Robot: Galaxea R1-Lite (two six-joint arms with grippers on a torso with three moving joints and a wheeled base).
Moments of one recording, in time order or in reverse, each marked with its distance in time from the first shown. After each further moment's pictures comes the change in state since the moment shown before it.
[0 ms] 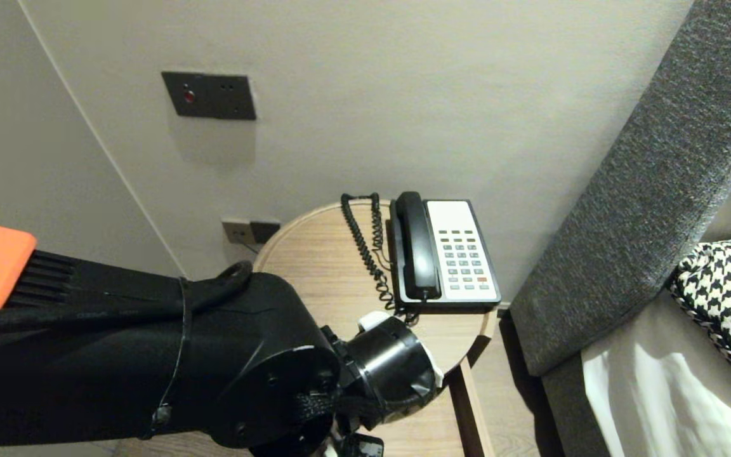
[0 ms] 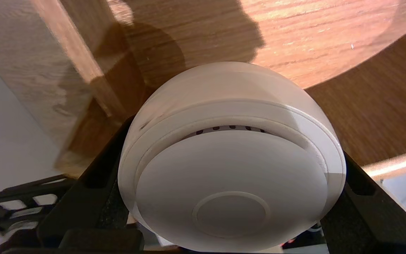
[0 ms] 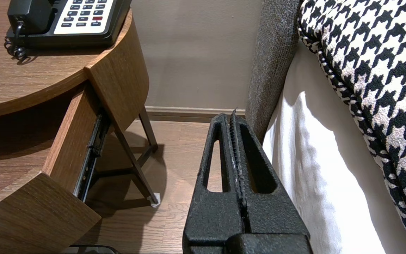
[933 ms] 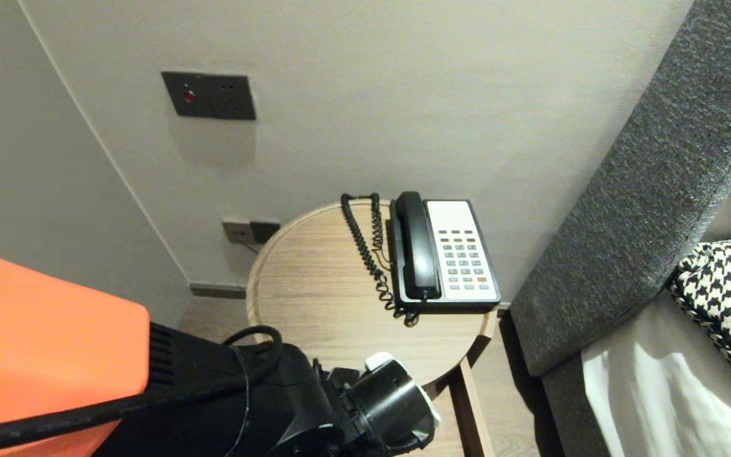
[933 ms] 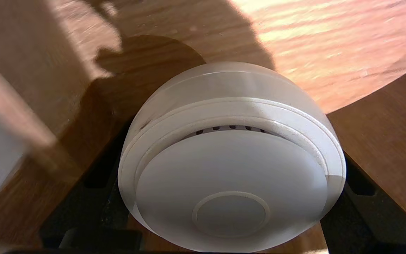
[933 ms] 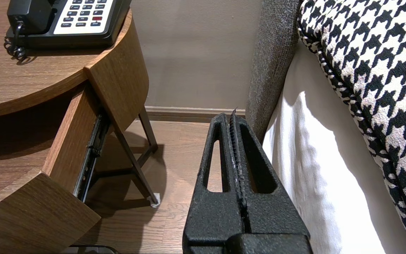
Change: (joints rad) left arm -0.016 0.059 0.198 -0.317 0.008 -0.036; right arm 0.000 0.000 0.000 0.000 0.000 0.000
